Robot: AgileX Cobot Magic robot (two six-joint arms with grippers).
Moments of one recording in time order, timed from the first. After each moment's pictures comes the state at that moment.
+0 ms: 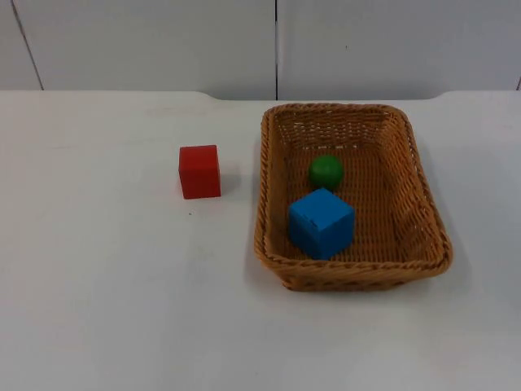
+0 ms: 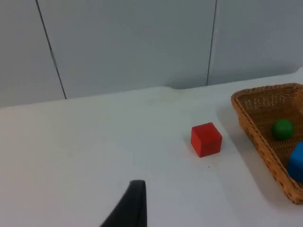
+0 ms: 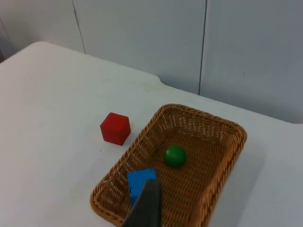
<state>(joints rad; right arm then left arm) 0.50 0.62 -0.78 0.00 0.61 0.00 -0.06 0.20 -0.65 -0.20 0.88 0.16</state>
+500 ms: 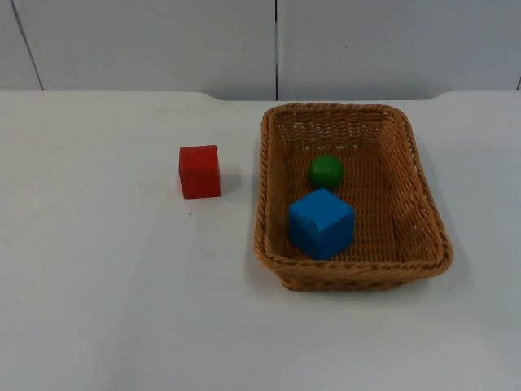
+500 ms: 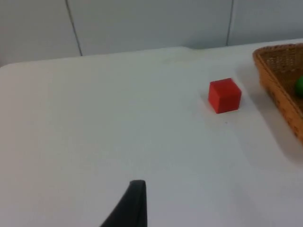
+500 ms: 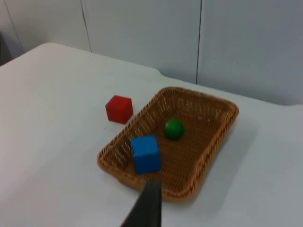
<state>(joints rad) 0.50 0.15 -0.65 0.00 0.89 0.00 -0.06 0.00 -0.53 -0.09 1.02 0.06</state>
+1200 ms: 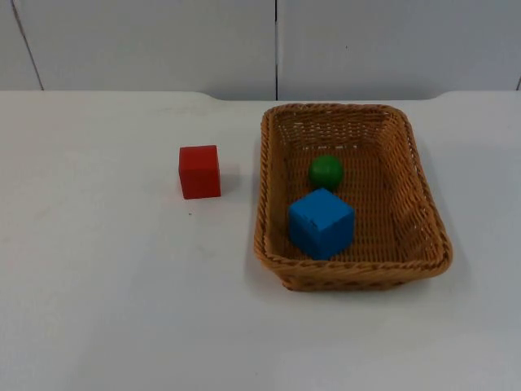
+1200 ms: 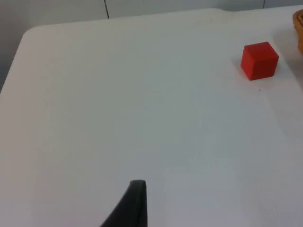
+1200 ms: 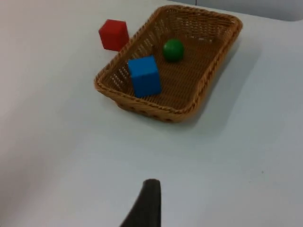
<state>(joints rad) 0.50 0.00 -0.53 0.00 1.09 0.06 -0.06 0.00 -0.50 0.00 1.07 0.03</state>
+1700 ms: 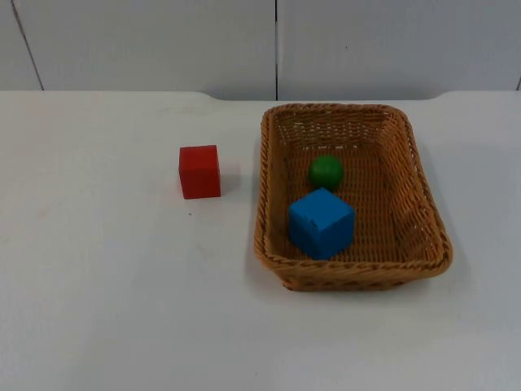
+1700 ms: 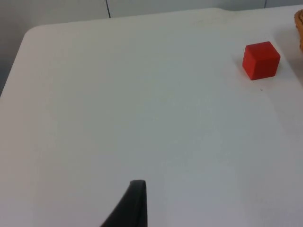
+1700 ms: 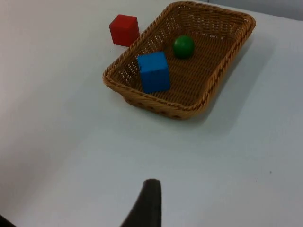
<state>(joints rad) 0.50 0.00 -0.52 0.03 1.09 0.02 -0.06 0.00 -0.50 0.00 1.07 0.03</state>
